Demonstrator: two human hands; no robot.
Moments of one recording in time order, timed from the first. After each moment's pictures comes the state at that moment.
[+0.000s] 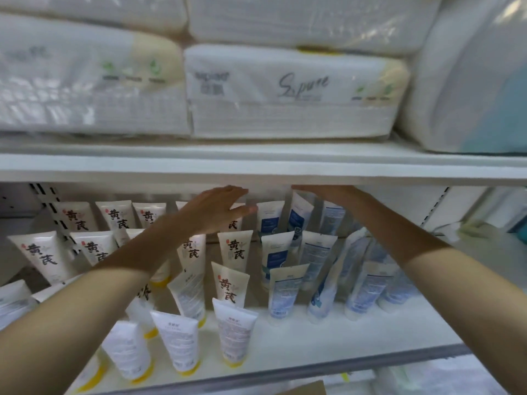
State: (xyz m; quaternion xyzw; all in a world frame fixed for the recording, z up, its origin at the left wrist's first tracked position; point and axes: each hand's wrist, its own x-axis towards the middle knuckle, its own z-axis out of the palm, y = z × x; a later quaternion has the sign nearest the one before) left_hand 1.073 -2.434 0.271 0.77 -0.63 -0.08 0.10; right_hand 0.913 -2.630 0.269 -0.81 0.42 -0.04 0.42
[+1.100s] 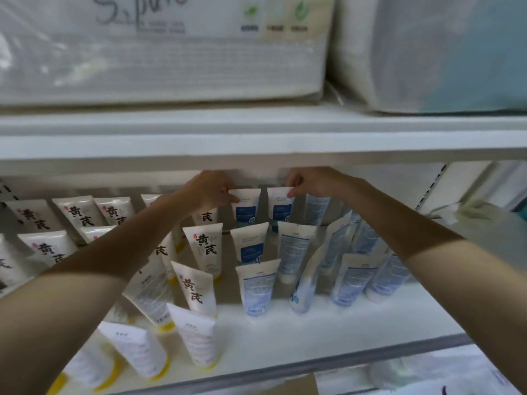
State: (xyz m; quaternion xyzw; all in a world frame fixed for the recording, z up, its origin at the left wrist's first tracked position) left_hand 1.062 -2.497 0.260 0.79 -0.60 -0.09 0.12; right_hand 0.874 -2.639 0.277 -0.92 0.32 -0.01 0.22
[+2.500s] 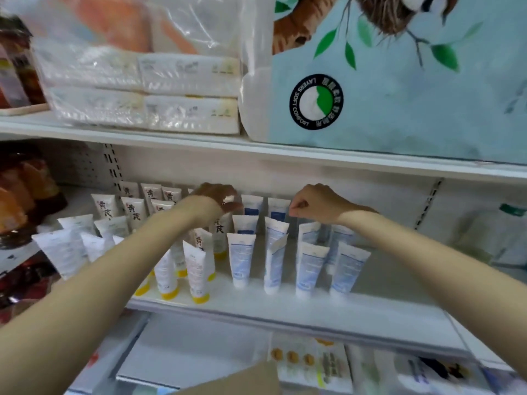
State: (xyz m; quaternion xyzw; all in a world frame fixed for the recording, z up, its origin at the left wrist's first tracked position) left_hand 0.912 -2.367 0.335 0.87 -0.46 -0.03 0.17; right_hand 0.766 -2.557 0.335 -0.98 0.16 -0.05 0.12
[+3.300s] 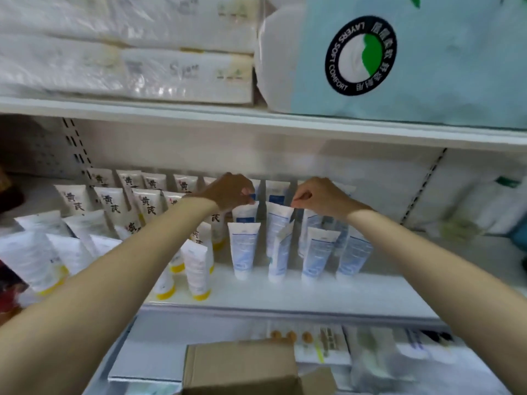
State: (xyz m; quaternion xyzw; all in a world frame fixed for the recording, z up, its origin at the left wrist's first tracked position) left_hand 0.949 -2.422 0.297 0.81 -0.55 -0.09 0.17; right_hand 0.788 -2.569 0.291 -0.95 0.22 -0.10 0.18
